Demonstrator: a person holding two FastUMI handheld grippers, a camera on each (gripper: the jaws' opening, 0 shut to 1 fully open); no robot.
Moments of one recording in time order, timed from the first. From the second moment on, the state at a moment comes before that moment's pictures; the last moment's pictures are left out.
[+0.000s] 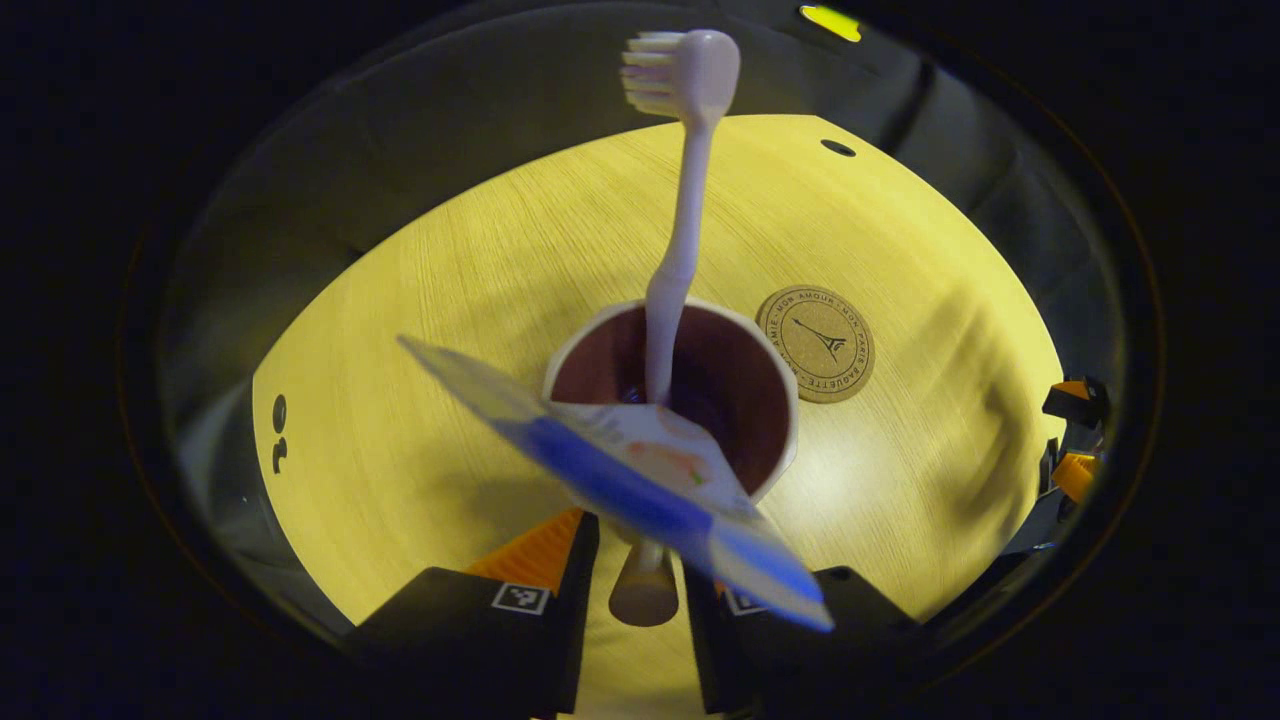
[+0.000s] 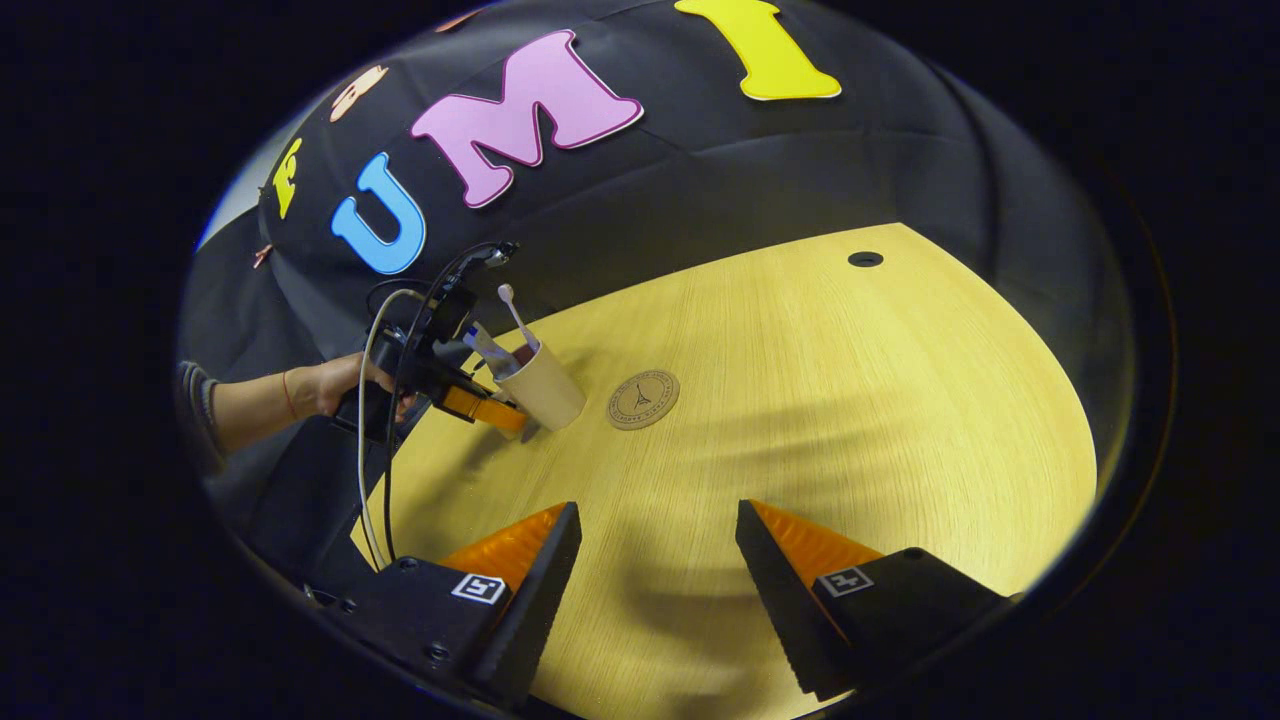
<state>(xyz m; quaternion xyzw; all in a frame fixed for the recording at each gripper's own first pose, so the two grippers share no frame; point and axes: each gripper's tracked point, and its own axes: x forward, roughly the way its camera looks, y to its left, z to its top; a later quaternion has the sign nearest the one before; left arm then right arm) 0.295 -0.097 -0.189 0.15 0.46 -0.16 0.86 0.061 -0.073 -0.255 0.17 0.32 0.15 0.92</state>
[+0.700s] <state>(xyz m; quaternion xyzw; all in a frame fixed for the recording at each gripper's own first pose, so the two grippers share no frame) 0.289 -0.106 -0.181 0.14 0.44 -0.17 0.87 0.063 -0.070 -0.258 0.18 0.32 0.15 0.92</state>
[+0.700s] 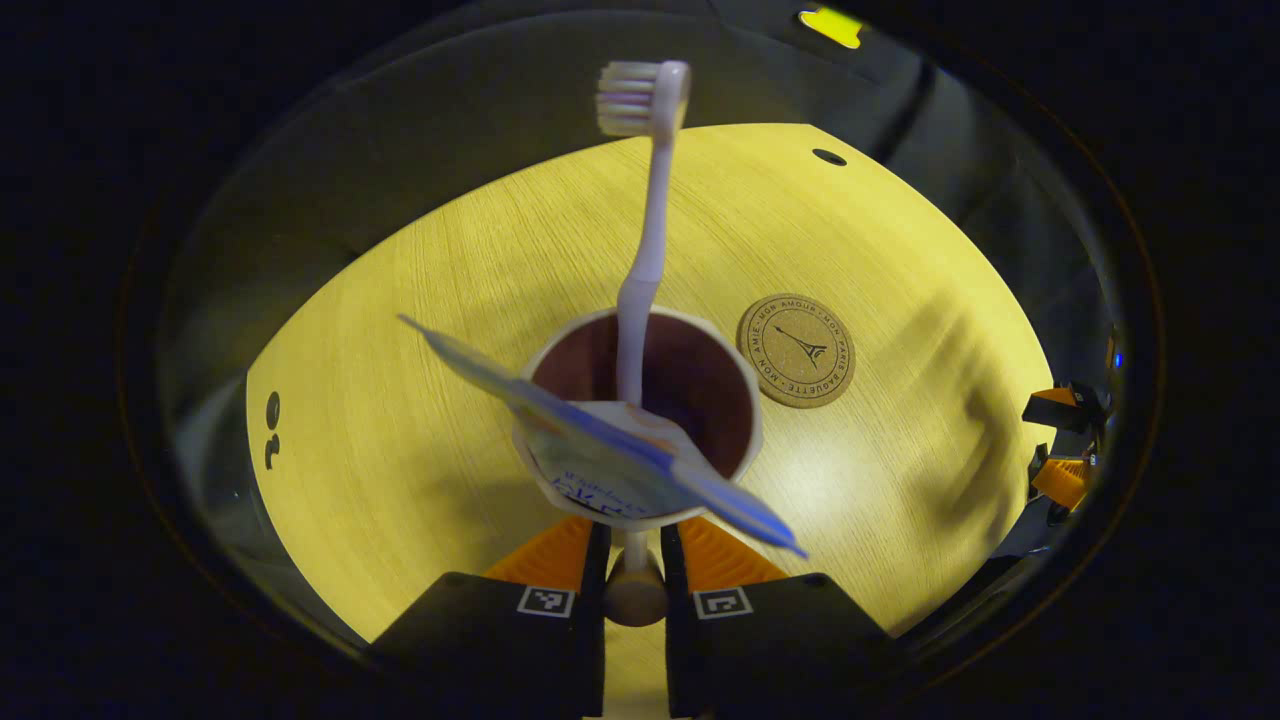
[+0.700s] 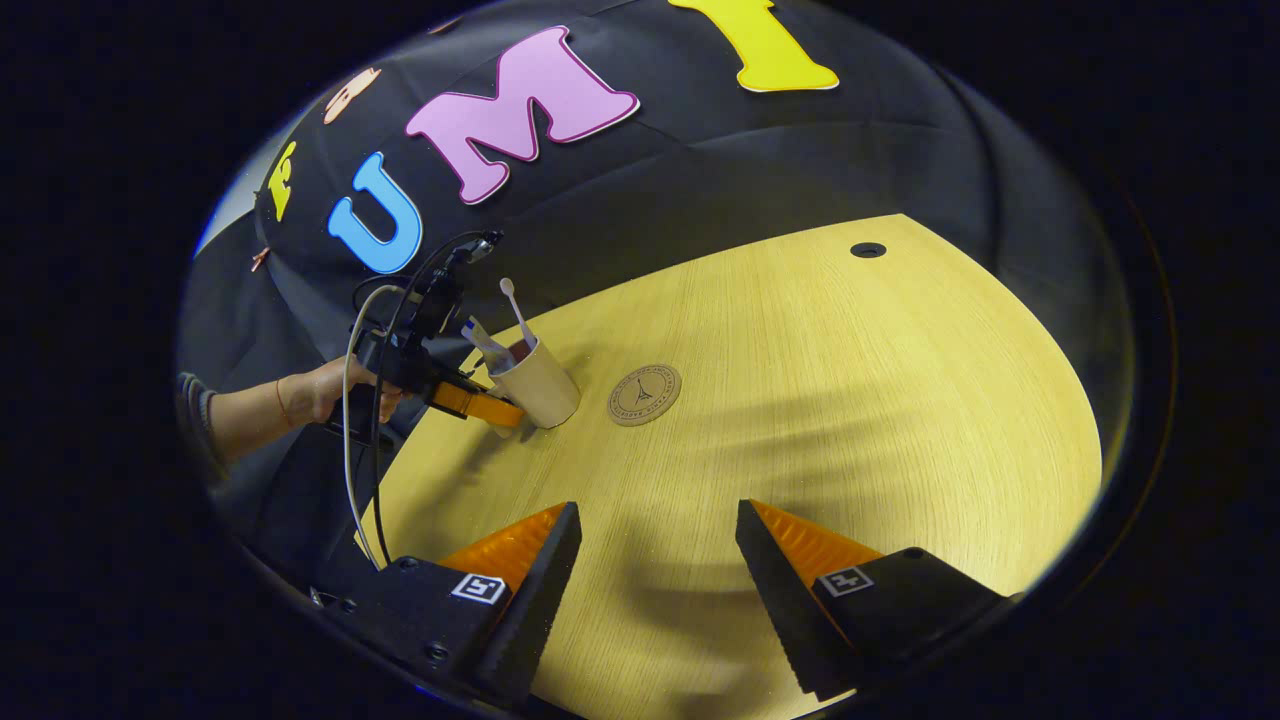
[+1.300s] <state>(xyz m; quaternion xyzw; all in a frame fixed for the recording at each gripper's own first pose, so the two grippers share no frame) 0.283 -0.135 -0.155 0.14 0.41 -0.19 0.88 0.060 -0.081 -0.255 0.18 0.32 0.14 0.92</state>
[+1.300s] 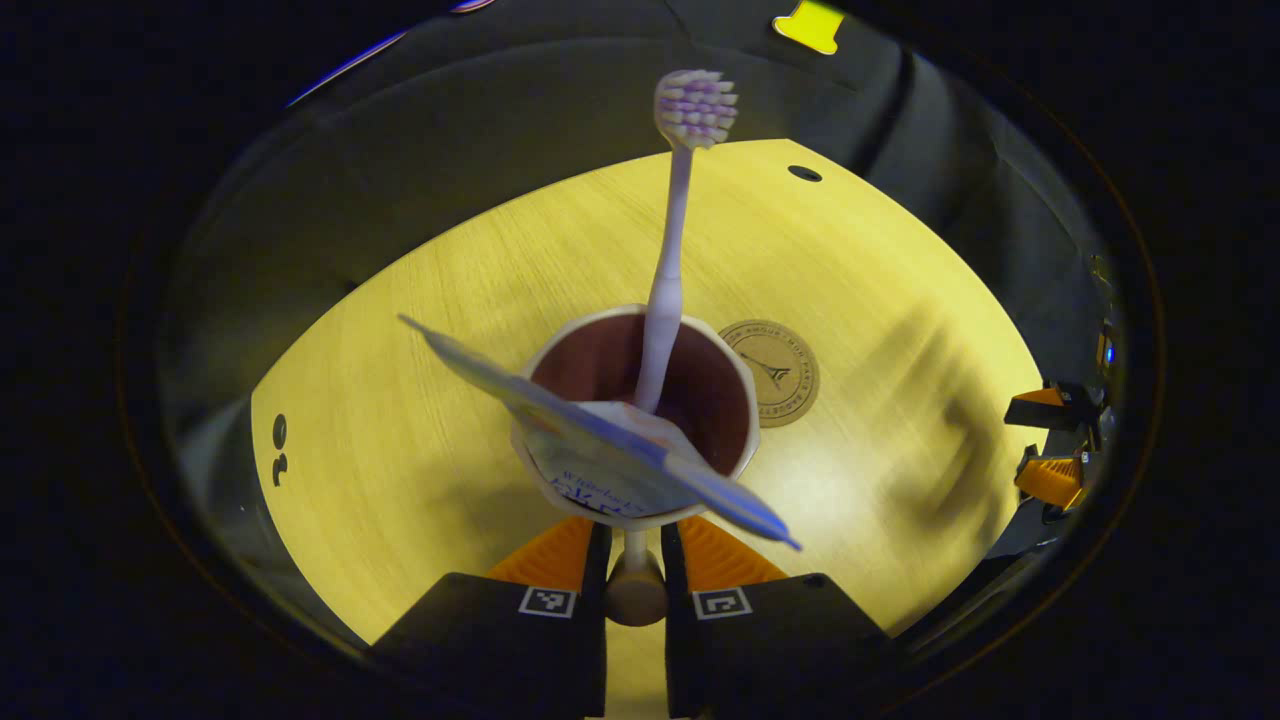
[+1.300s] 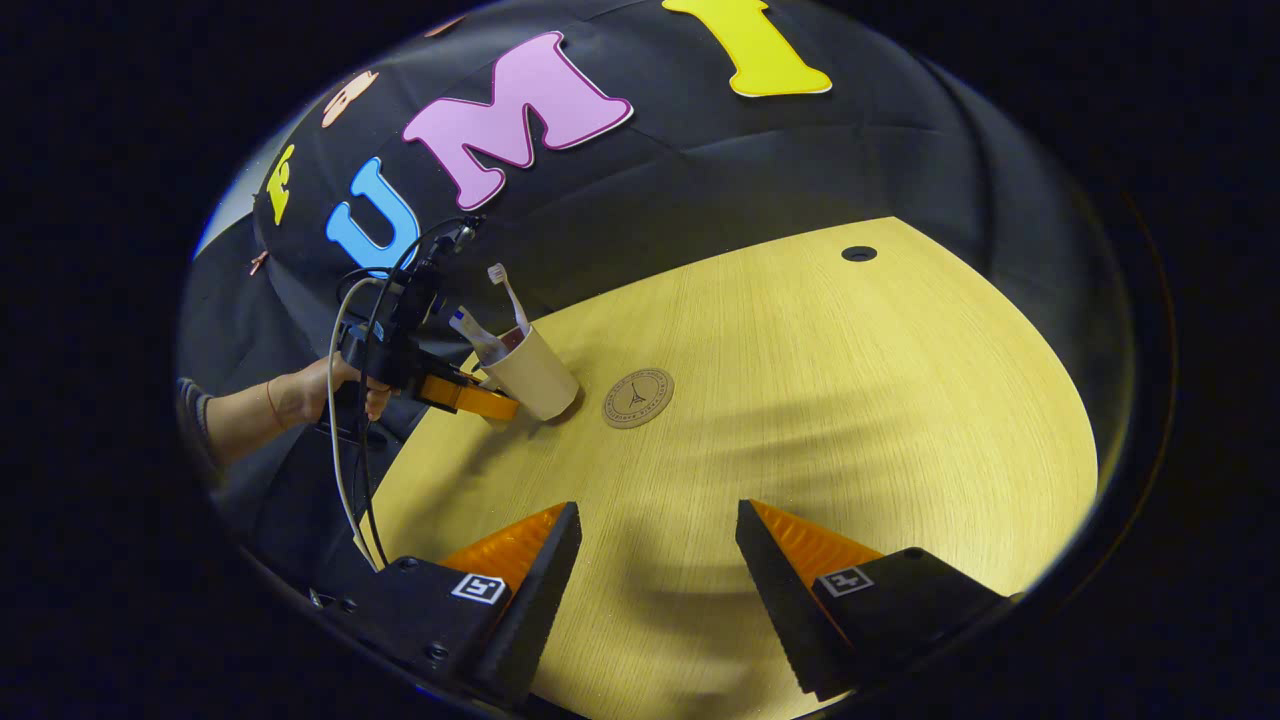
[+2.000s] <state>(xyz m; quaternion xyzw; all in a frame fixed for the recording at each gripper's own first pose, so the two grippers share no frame) 0.291 -0.213 -0.150 0.16 0.40 -0.24 0.87 0.033 -0.126 -0.258 0.20 0.31 0.10 0.92</state>
